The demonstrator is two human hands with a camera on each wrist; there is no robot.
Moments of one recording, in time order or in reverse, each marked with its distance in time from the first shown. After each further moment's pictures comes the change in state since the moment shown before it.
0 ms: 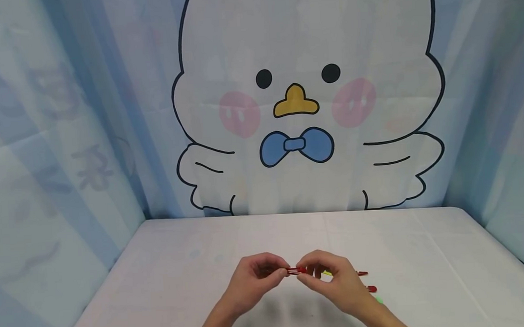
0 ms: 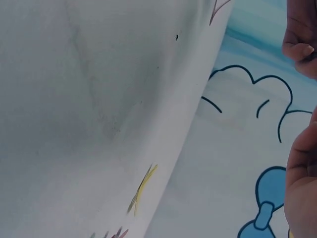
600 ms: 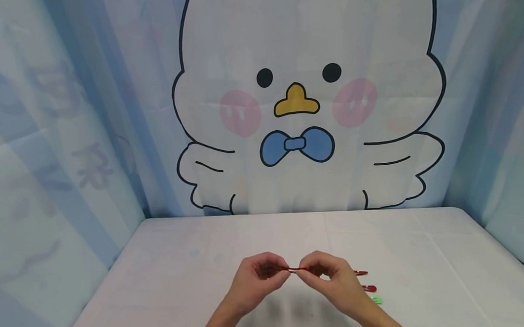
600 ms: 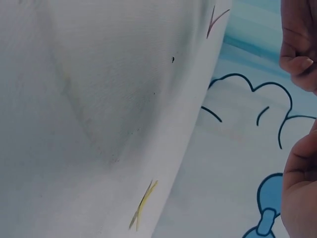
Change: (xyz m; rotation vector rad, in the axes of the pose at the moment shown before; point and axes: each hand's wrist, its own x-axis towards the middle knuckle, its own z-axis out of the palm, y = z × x) left_hand 0.000 -0.005 0.003 -0.024 0.017 0.022; right_hand -0.002 -0.005 0.005 0.104 0.011 0.098
